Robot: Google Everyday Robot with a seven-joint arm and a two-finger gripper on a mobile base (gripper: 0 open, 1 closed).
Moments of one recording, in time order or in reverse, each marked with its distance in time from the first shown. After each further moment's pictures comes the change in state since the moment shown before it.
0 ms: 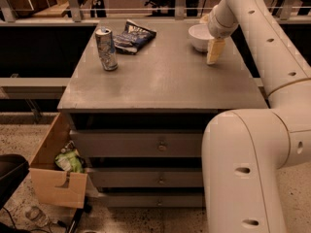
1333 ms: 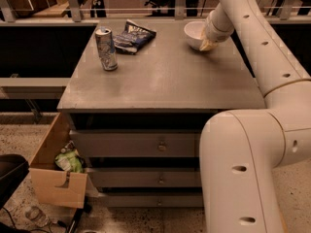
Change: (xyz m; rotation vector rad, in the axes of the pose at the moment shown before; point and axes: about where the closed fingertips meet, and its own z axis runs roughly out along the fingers) arm -0.004 0.006 0.016 -0.021 -0.006 -0.003
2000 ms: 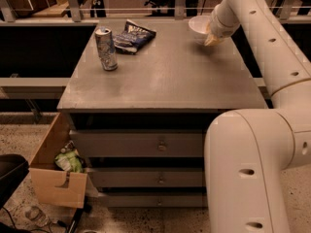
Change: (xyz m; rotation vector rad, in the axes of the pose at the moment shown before) arm 0.012 -0.011 -0.021 0.046 0.026 -0.001
